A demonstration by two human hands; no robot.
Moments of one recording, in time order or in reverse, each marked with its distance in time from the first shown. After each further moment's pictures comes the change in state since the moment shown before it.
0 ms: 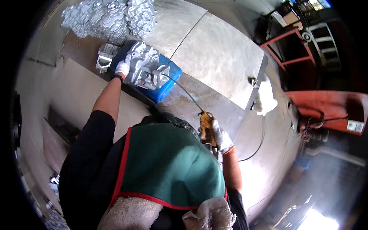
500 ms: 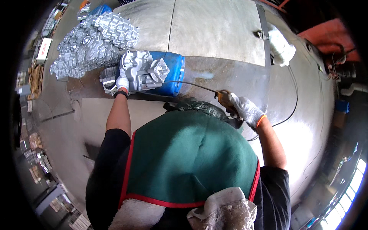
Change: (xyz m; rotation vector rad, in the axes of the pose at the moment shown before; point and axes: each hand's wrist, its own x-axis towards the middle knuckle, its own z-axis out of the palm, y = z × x) left_hand 0.004 -0.001 -0.004 0.106 0.020 0.017; right_hand -0.014 0.003 -0.013 -0.432 0.180 -0.103
